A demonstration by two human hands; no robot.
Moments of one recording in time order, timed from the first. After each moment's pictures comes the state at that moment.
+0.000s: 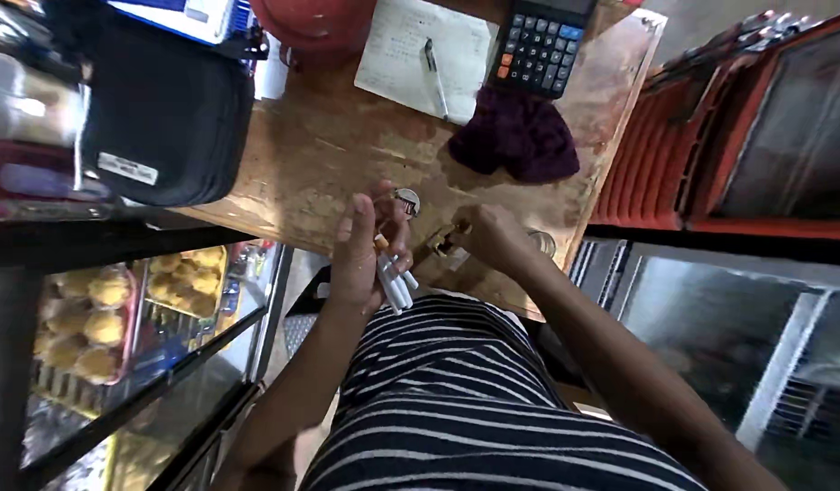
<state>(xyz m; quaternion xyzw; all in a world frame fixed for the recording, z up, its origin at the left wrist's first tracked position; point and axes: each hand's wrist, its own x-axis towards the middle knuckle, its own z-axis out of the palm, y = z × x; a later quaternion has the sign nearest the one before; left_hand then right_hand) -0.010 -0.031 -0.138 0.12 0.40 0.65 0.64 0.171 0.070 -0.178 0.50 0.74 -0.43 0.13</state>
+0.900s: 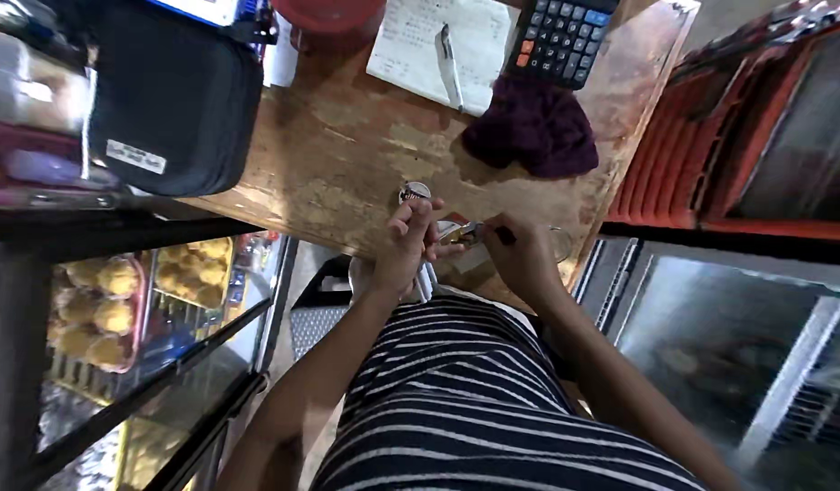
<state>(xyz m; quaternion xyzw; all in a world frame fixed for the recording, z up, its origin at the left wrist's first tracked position) 0.010 -0.031 -0.181 0.17 0.53 0.54 0.63 0.189 0.023 -0.172 0.56 0.71 -0.41 -0.11</state>
